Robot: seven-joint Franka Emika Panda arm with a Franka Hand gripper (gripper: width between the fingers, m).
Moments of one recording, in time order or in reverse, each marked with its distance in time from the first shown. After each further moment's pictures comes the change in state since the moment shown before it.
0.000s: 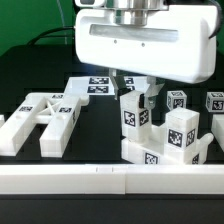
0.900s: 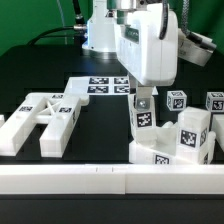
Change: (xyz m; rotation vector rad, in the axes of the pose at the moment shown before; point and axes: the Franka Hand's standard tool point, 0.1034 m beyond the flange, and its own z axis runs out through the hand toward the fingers) arm -0.004 -0.005 0.000 0.017 -0.009 0.623
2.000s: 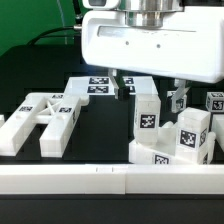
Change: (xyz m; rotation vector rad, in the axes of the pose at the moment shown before) arm -0.011 0.000 0.000 -0.028 -0.015 -0.930
